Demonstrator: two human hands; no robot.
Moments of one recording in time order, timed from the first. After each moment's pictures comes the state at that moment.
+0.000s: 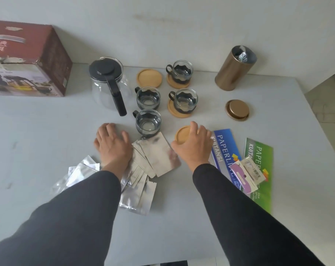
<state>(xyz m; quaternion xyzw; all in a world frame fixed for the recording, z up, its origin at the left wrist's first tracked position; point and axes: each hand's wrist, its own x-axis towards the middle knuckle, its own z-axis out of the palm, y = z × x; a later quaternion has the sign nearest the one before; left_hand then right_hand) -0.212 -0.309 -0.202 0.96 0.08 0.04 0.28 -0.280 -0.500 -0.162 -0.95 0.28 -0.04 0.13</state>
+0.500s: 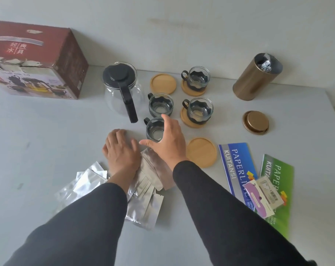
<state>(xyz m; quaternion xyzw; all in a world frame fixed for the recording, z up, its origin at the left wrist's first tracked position) -0.211 -0.311 -0.205 0.96 0.10 0.05 0.27 -0.216 -0.443 -0.173 -0.95 0.08 -0.08 0.30</state>
